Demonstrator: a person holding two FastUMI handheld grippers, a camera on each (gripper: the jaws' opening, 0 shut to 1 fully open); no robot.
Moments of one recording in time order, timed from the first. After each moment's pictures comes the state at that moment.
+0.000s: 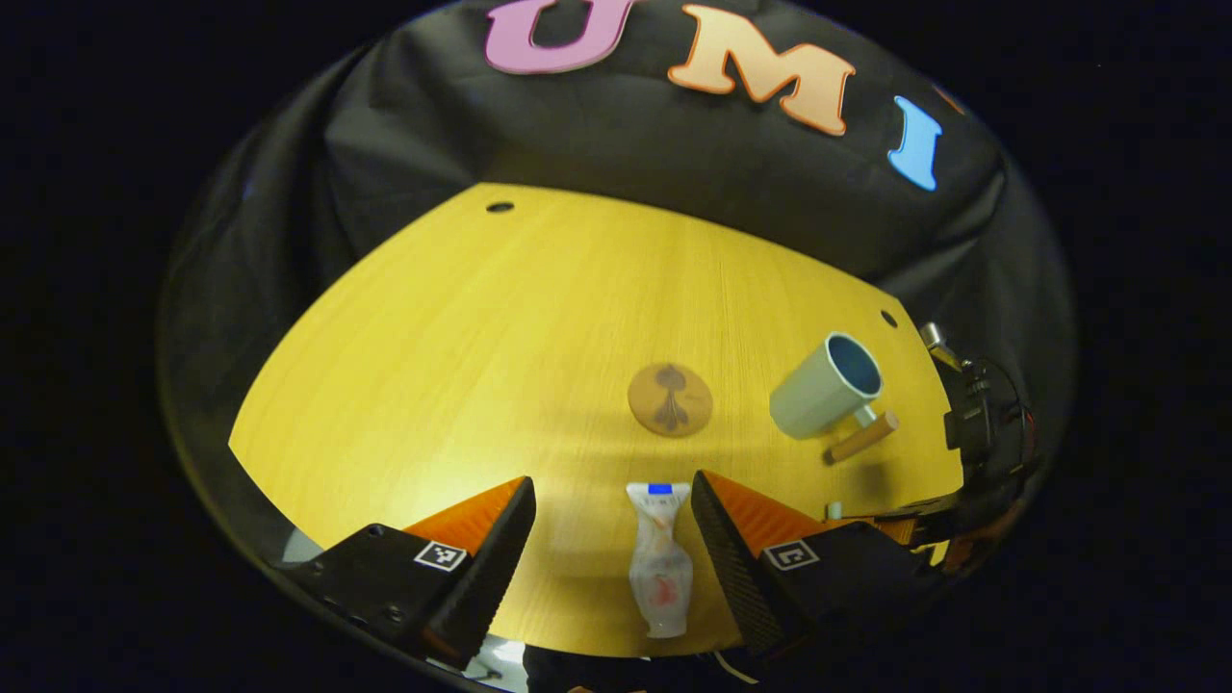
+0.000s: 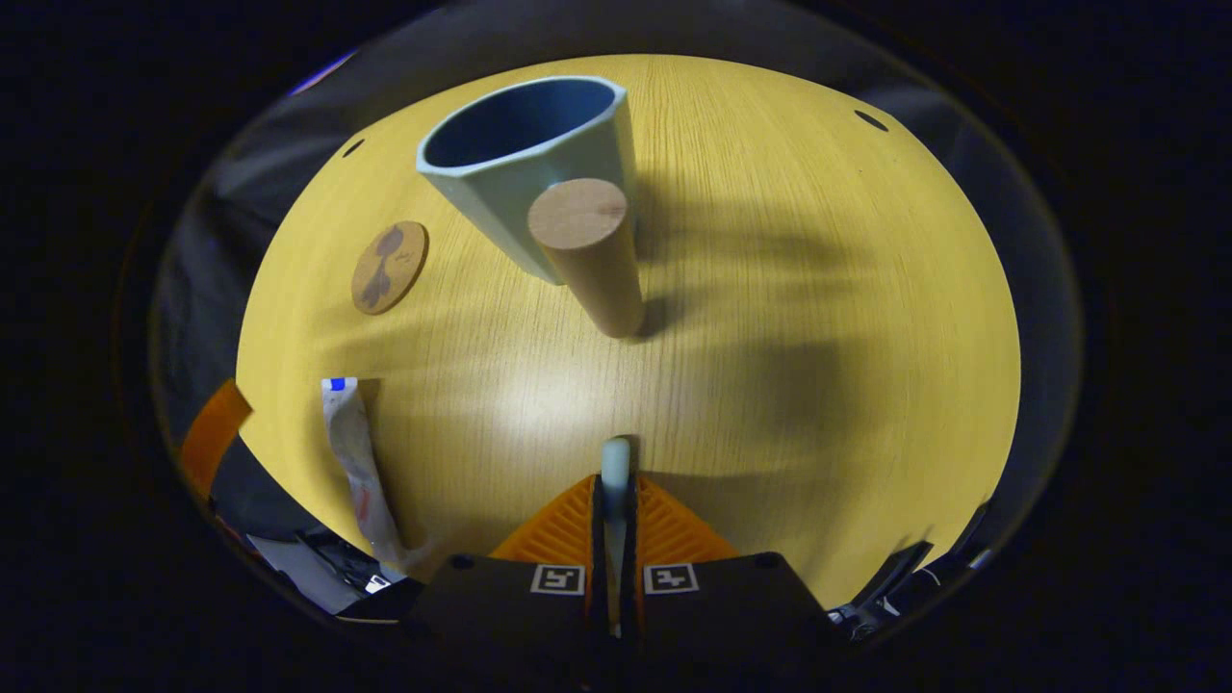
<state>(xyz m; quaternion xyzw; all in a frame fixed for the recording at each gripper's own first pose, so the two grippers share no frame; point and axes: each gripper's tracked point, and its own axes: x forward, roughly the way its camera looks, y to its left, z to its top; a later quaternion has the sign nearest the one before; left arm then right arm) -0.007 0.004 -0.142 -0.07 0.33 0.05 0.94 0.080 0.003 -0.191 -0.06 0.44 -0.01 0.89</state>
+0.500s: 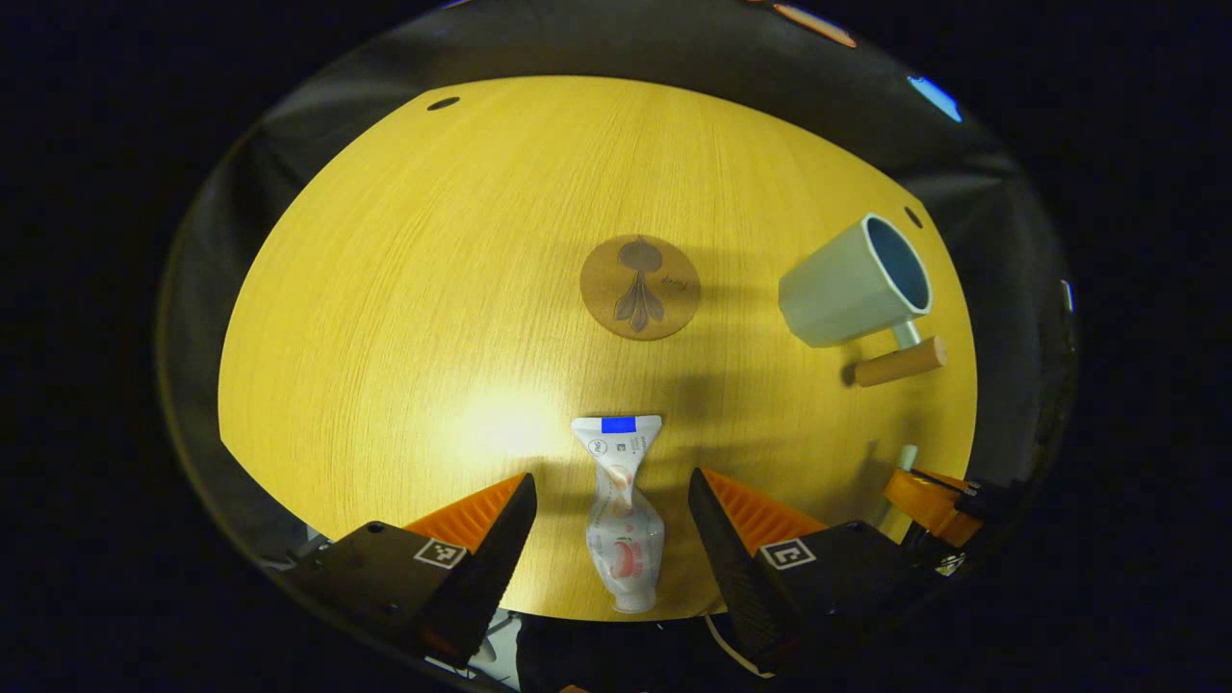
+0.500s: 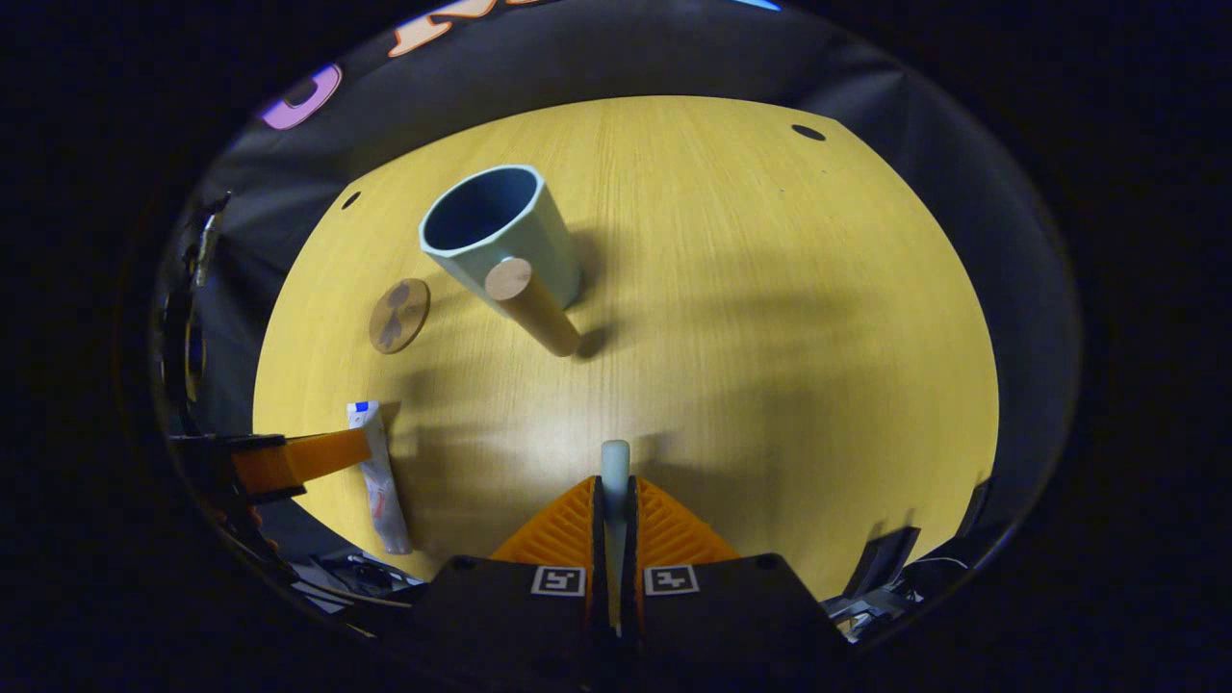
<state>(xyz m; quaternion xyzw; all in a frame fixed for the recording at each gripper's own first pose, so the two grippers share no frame) 0.000 -0.015 -0.191 -0.04 0.51 0.05 0.86 0.061 -0.030 -0.153 -0.02 0.38 -0.03 0.92</state>
